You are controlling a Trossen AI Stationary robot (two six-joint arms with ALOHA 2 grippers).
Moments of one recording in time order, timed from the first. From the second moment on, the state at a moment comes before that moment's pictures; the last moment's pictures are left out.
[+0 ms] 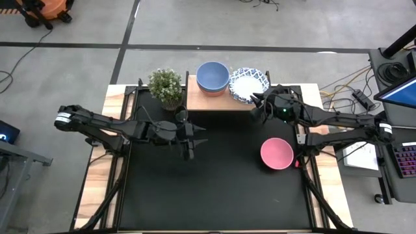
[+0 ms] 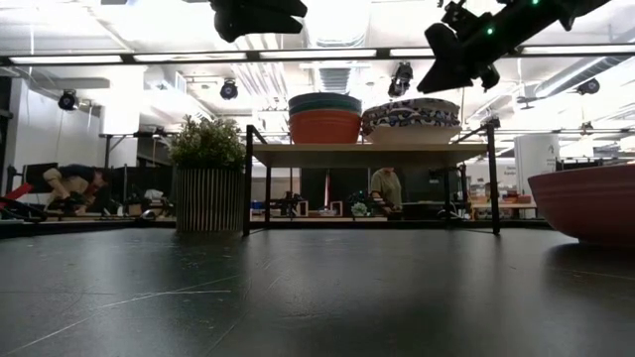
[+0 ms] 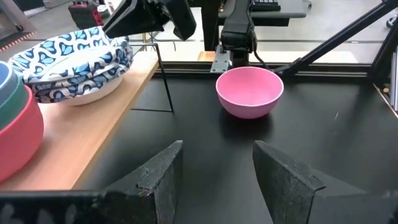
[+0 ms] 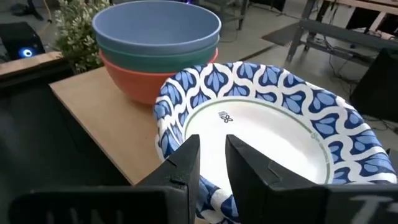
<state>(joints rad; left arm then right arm) -0.16 1.30 1.00 -0.07 -0.36 -0.06 -0.28 0.97 0.72 -0.10 0.49 0.12</state>
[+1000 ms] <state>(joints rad) -0.16 1.30 0.99 -0.32 -0.36 -0.09 0.12 1.23 1.06 -1.15 -0.09 0.90</state>
